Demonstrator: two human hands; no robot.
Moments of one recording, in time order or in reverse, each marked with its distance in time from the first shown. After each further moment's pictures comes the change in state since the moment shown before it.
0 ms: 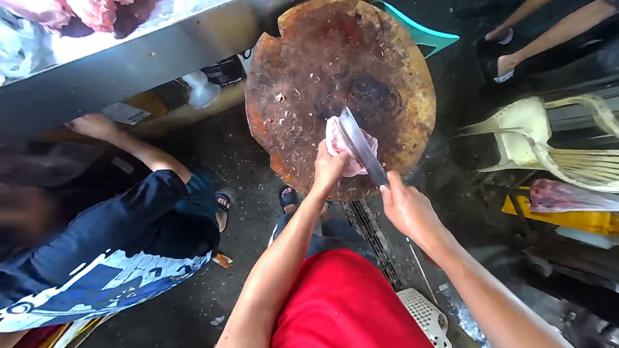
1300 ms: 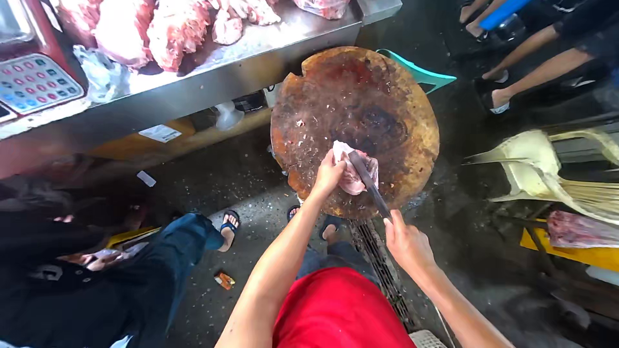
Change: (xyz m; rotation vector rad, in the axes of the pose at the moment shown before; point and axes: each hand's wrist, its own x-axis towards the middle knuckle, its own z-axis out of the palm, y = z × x) left_hand 0.035 0.009 -0.038 0.139 -0.085 0.150; right_hand -0.024 0.006 0.062 0.016 0.288 -0.104
